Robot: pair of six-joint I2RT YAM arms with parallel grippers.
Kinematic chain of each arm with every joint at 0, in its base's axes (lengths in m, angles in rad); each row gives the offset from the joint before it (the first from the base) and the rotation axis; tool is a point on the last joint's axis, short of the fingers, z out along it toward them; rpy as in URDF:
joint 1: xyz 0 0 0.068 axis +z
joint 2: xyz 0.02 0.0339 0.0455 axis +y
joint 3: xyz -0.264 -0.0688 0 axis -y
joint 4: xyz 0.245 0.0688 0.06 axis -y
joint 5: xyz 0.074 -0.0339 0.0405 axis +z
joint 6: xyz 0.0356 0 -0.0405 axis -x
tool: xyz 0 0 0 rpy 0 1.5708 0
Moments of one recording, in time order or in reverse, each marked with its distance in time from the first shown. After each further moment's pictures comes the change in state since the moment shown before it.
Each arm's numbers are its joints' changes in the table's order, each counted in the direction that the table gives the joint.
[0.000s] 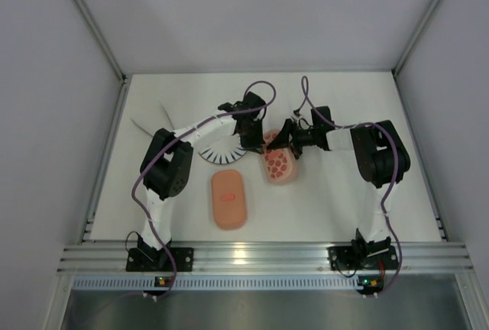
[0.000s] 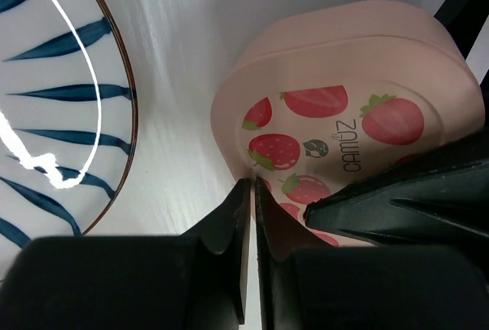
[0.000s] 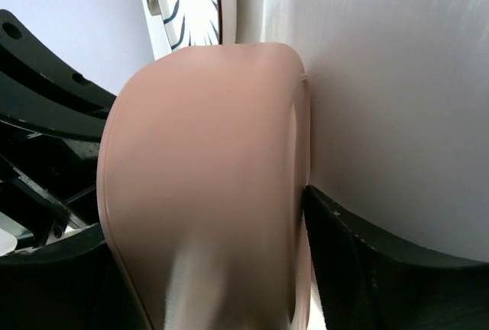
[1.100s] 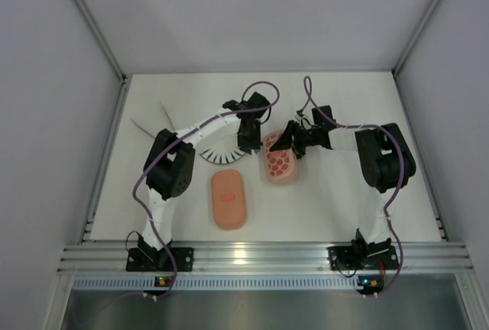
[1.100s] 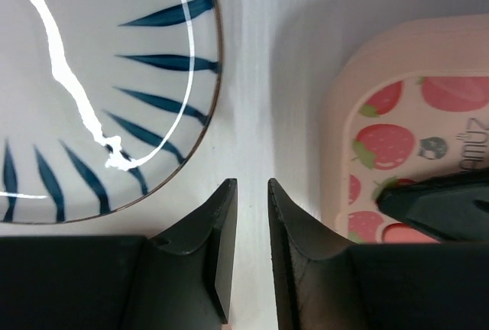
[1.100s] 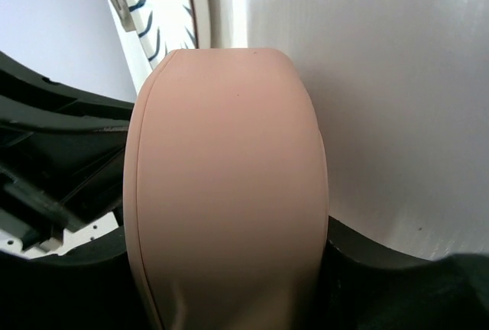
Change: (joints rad) left arm -0.025 -0.001 0.093 -0.161 0.189 0.006; right arm -0.004 -0.067 -0.002 -0.147 -0.109 0.040
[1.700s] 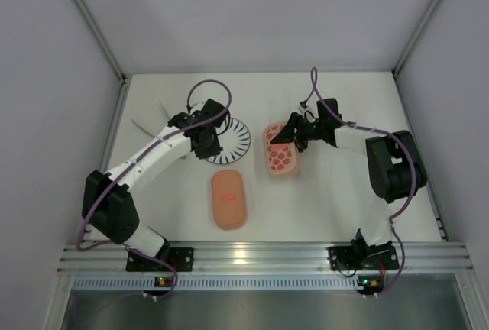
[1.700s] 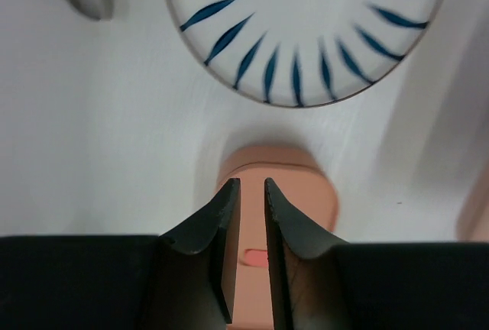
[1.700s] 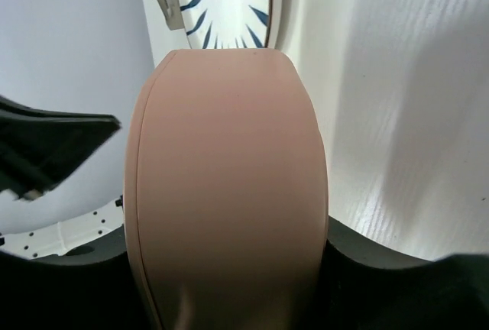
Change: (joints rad) left arm 0.080 -0.513 -0.337 -0.075 0.240 0.126; right arm -0.008 -0.110 0.000 -0.020 0.014 -0.025
